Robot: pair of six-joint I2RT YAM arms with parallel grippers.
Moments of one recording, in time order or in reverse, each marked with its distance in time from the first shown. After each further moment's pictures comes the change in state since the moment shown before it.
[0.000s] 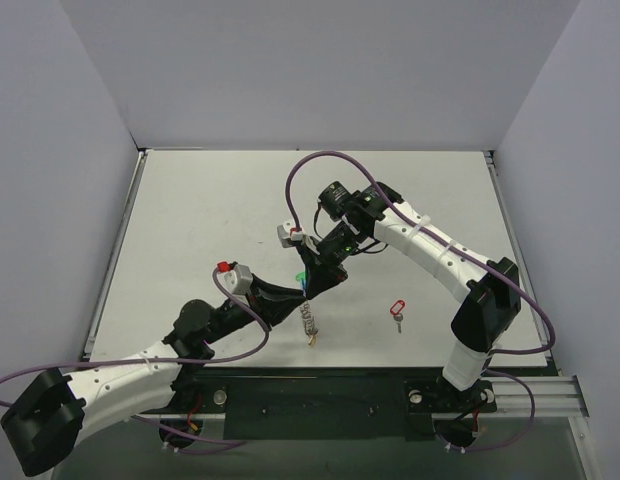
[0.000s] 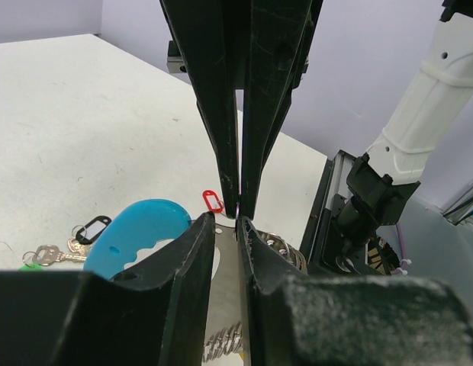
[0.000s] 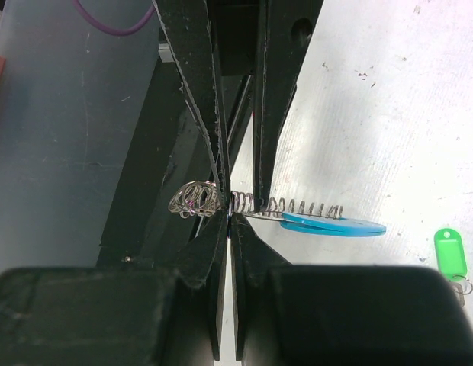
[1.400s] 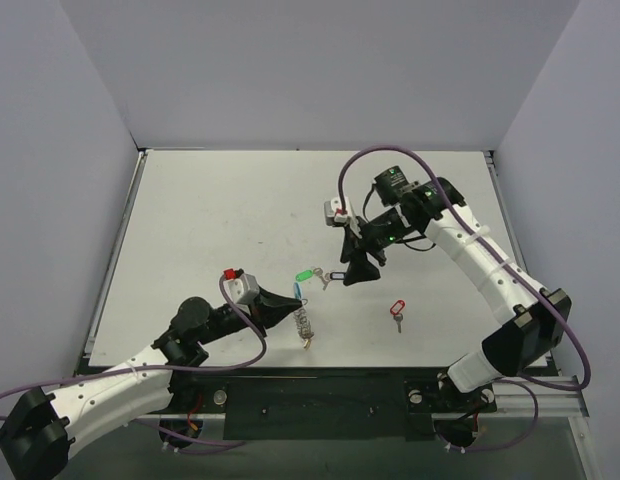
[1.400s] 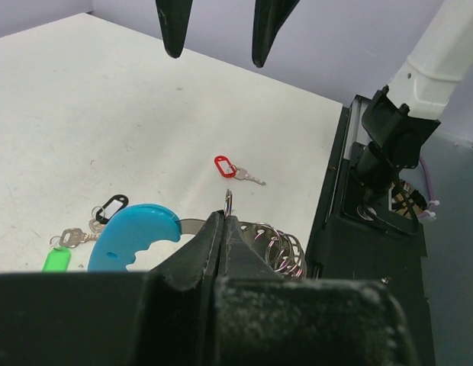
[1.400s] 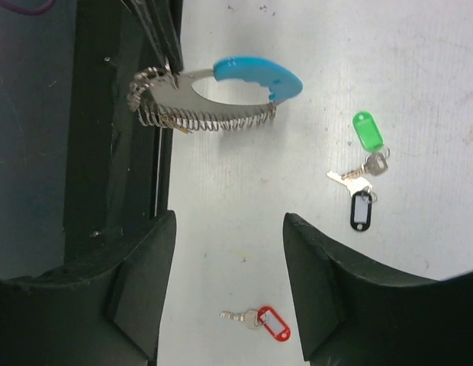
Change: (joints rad) left arm 0.011 -0.130 0.022 -0.253 0.076 0.158; right arm -0.195 -0.191 -0.073 -0.002 0.126 0.011
